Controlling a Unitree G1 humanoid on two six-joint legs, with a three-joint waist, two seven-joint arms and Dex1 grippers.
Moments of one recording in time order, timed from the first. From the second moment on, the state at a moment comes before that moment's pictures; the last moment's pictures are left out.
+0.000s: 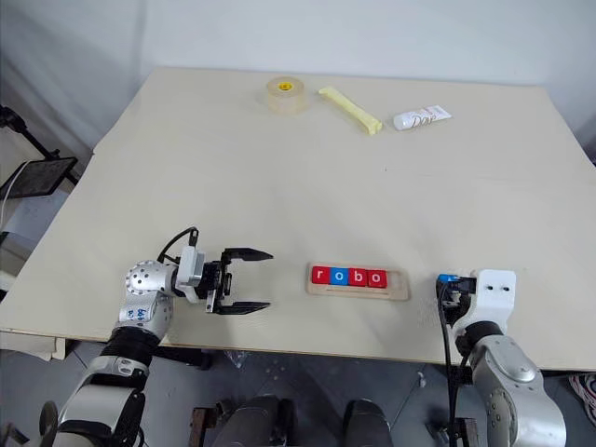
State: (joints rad) left arm -0.53 0.38 -0.01 0.57 -0.42 -0.42 -1.50; right arm 0.13 -0.30 -0.37 -0.52 0.36 0.68 0.14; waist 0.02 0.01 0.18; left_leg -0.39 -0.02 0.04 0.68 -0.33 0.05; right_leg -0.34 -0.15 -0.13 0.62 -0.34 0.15
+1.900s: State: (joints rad) left arm -0.39 0.39 -0.01 0.40 -0.43 -0.38 -1.42; right arm -0.48 -1.09 0.08 0.01 0.16 0.41 1.36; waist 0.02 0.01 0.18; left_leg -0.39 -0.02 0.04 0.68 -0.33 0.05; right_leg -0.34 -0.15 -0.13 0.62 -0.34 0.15
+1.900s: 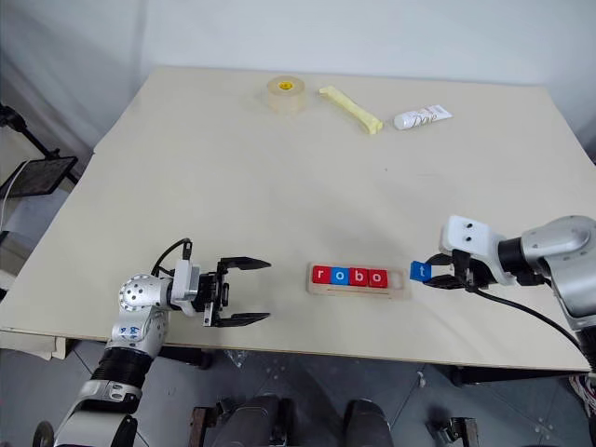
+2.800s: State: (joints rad) left arm -0.34 0.38 -0.01 0.36 -0.42 -0.40 -1.36; right arm -0.64 -0.99 0.31 0.07 0.02 0.39 1.42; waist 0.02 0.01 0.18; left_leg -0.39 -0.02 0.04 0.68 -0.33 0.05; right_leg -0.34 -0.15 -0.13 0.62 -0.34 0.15
